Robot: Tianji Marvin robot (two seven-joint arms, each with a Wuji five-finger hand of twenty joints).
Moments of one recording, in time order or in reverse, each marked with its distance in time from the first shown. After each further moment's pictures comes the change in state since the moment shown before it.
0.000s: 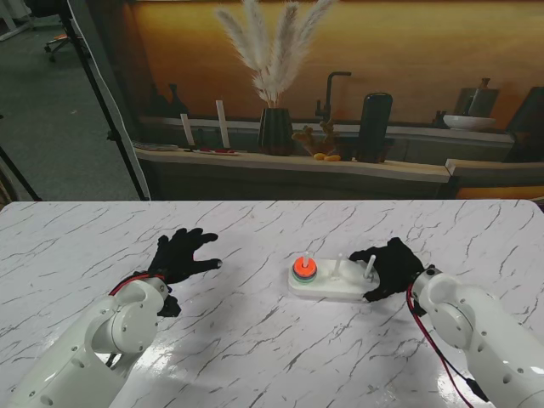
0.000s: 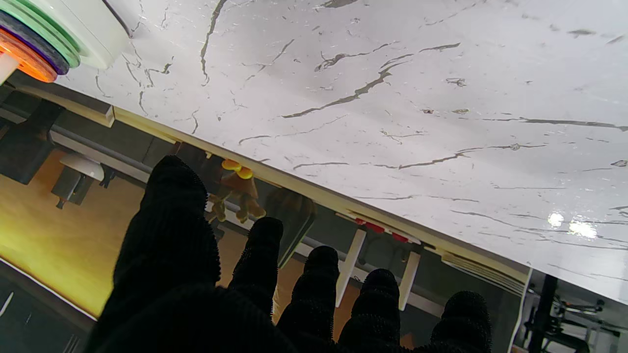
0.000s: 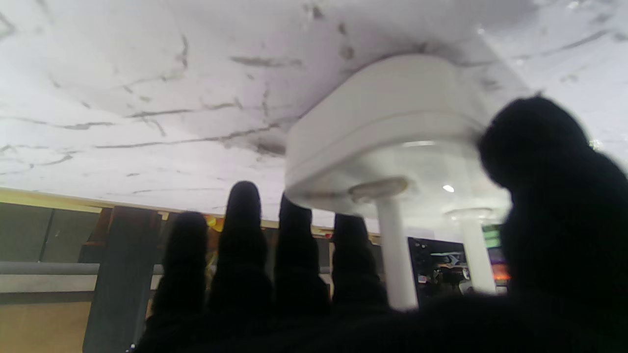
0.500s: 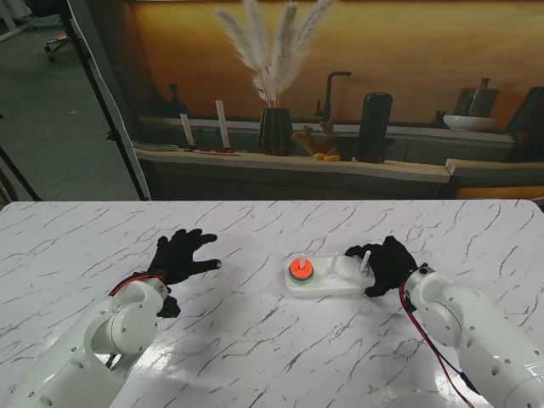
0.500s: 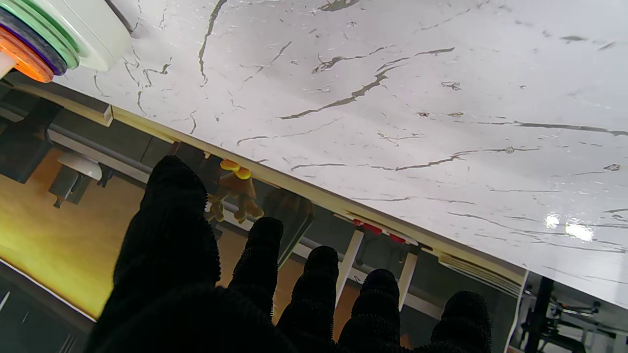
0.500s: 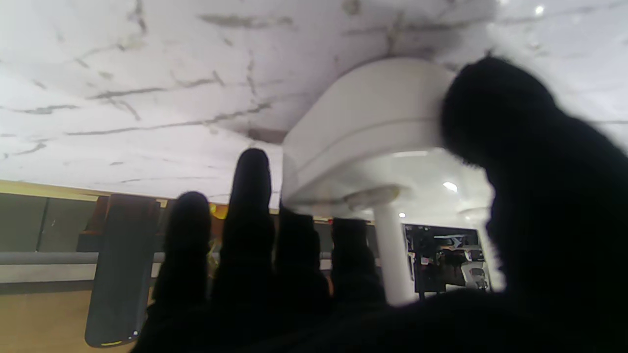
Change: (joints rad) left arm 0.004 0.000 -0.004 0.000 -0.004 0.002 -0.001; right arm 0.072 -0.001 -0.111 0.088 0.048 0.050 -0.115; left_hand 0.000 0.000 0.000 0.000 0.000 0.000 0.000 0.000 0.000 0.000 0.000 0.000 0.000 0.000 0.000 0.000 0.000 0.000 0.000 0.000; right_hand 0.042 -0.240 0.316 -0.040 0.000 0.013 0.111 -0.014 0.081 -0.008 0.107 0.033 0.170 -0.049 0.195 0.063 0.127 -0.001 0.183 0.128
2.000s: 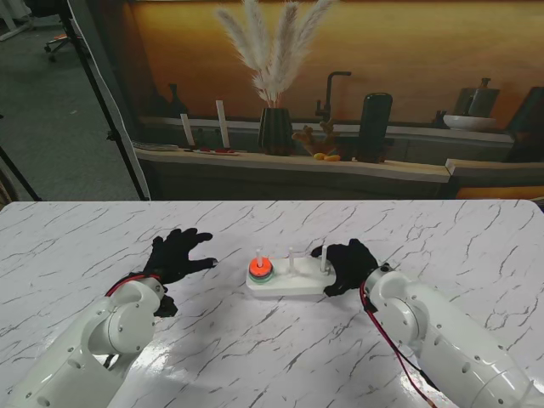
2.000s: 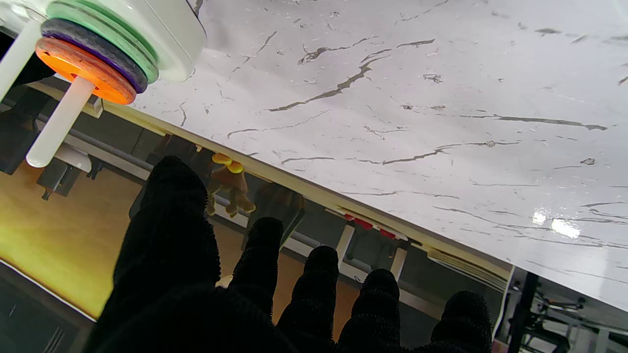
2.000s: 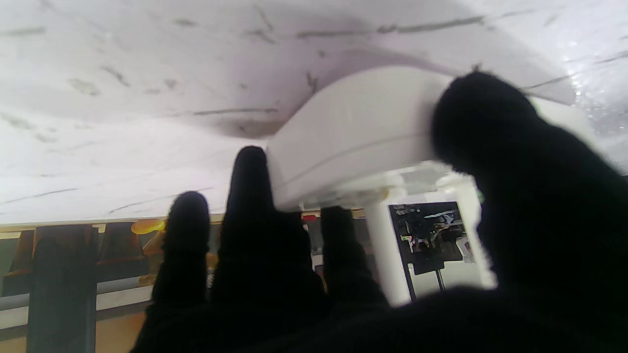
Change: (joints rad) left arm 0.007 -0.002 -0.018 0.004 -0.007 0.005 0.010; right arm 0.038 -0.054 -0.154 -0.101 0.178 0.161 0.093; left_hand 0.000 0.000 0.000 0.000 0.000 0.000 0.000 0.000 0.000 0.000 0.000 0.000 0.000 0.000 0.000 0.000 0.000 0.000 0.000 0.000; right_hand 0.001 0.074 -0.007 0.002 0.040 0.086 0.003 -0.038 -0.001 0.088 -0.024 0.002 0.008 0.004 0.037 0.013 0.007 0.000 0.034 0.032
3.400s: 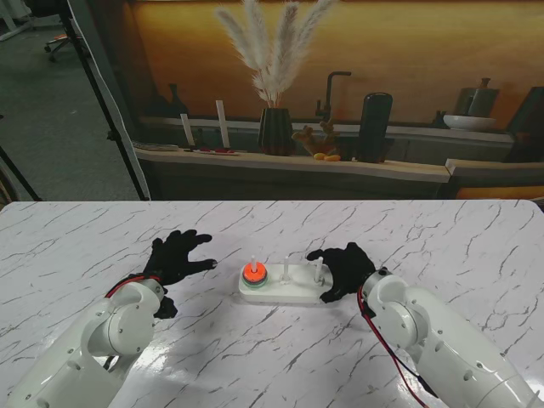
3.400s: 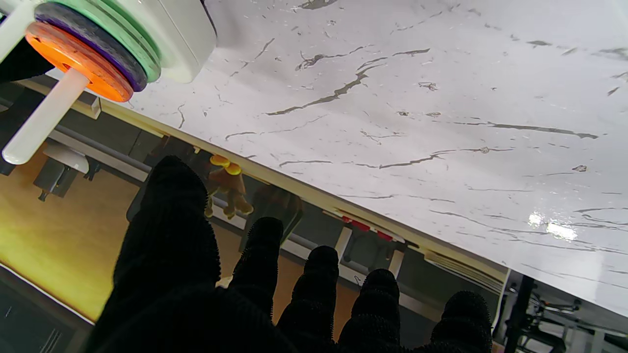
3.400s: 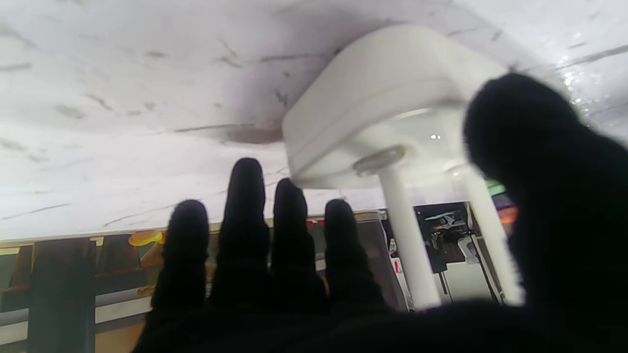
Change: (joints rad) left arm 0.005 0.000 0.000 -0.002 -0.002 0.007 -0.001; right arm -0.044 -0.003 0.031 -0.059 0.008 0.016 0.052; left_hand 0.000 0.000 0.000 0.000 0.001 0.000 0.000 0.000 0.000 0.001 0.000 0.000 0.000 0.000 0.000 0.000 0.000 0.000 0.000 0.000; right_hand -0.119 -0.060 0.066 0.000 -0.023 -0.021 -0.073 0.001 -0.057 -0.039 0.008 0.002 -0.085 0.025 -0.041 0.001 -0.071 0.000 -0.030 0.011
